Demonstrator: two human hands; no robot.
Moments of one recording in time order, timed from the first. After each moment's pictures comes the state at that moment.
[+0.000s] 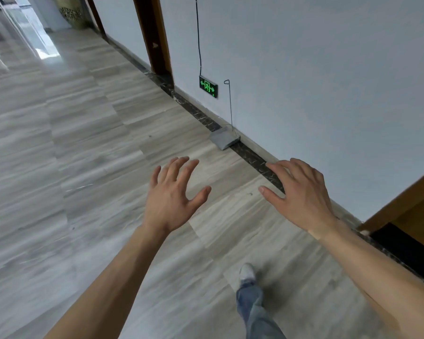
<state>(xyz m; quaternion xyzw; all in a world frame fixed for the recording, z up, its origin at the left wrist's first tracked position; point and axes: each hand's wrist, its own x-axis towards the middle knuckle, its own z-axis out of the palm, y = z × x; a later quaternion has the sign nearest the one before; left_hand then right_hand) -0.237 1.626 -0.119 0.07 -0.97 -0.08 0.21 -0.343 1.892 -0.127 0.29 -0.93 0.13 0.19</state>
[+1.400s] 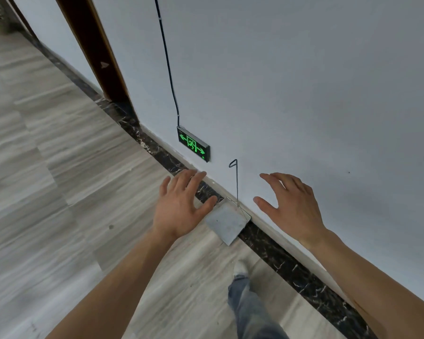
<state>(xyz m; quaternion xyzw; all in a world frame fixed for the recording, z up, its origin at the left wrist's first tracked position) -1.225 1.189 -0.160 0.00 -0.99 -0.11 0.11 -1.276 1.447 -0.164 0.21 -0.97 0.12 0.11</state>
